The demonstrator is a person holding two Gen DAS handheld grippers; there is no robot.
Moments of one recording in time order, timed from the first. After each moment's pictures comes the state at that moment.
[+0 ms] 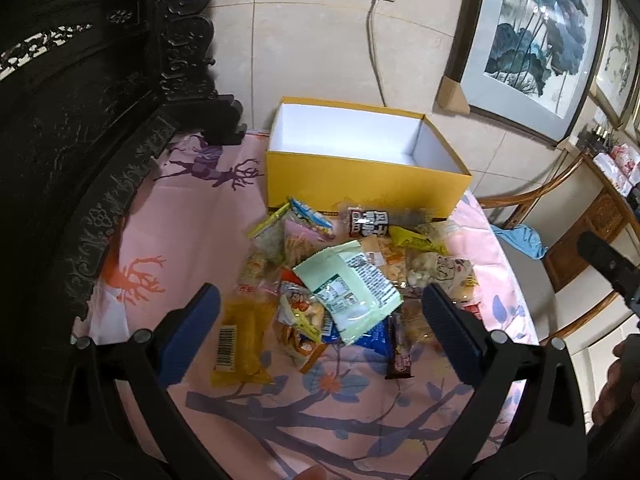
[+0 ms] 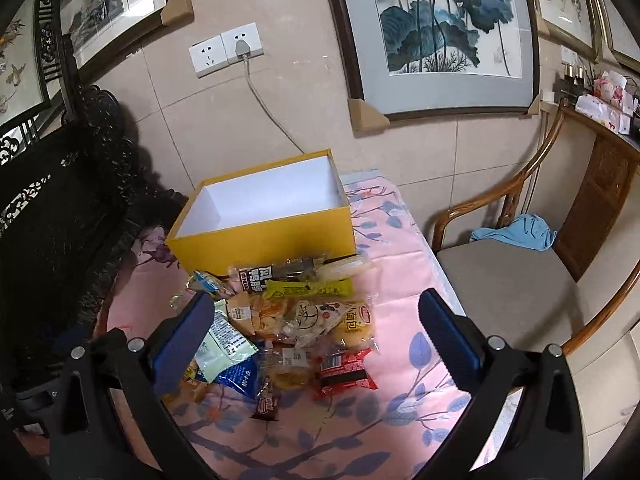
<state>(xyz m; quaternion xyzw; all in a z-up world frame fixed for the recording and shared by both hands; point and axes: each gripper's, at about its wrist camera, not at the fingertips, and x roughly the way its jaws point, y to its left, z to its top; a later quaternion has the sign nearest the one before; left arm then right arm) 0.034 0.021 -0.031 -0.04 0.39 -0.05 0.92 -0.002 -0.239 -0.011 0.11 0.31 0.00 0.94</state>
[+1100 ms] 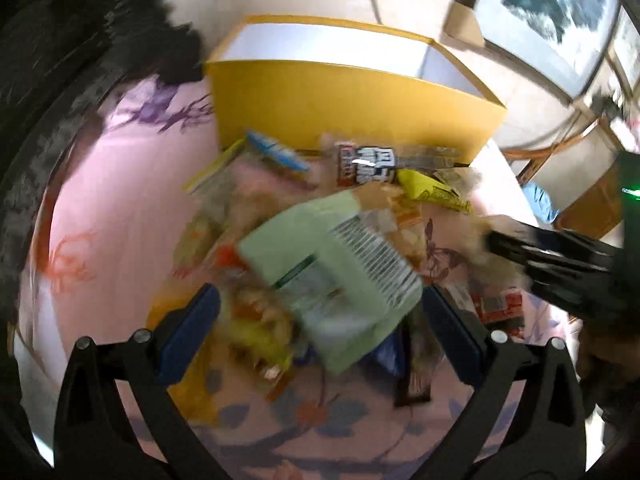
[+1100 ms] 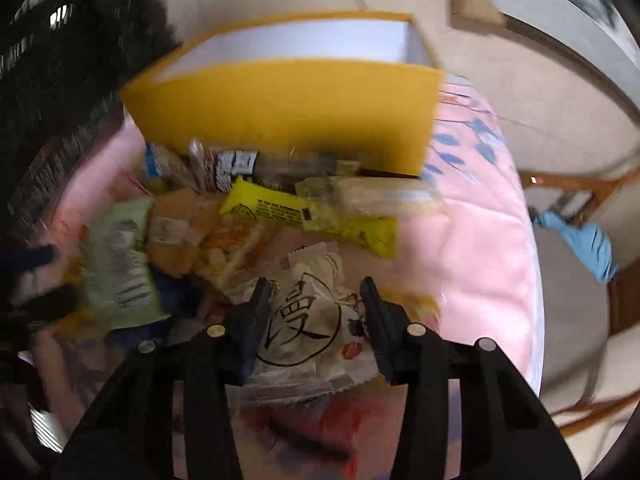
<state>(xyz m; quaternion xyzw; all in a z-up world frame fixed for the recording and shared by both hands) 0.110 -0.017 -0.129 -0.01 0.48 -0.06 0.87 0.127 -0.237 -0.144 0.02 0.47 0.13 0.88</state>
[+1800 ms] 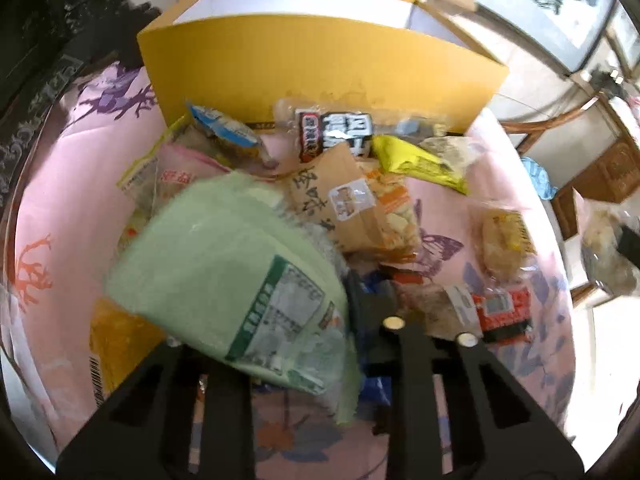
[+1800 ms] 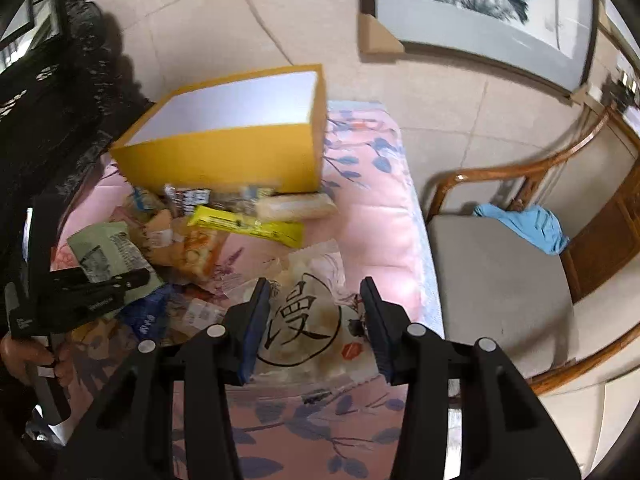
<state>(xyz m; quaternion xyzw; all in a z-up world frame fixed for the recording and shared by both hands) 0.129 -0.040 -0.151 -0.02 0.52 -0.10 0.85 0.064 -0.299 -0.085 0.03 0.42 0.06 0.91</state>
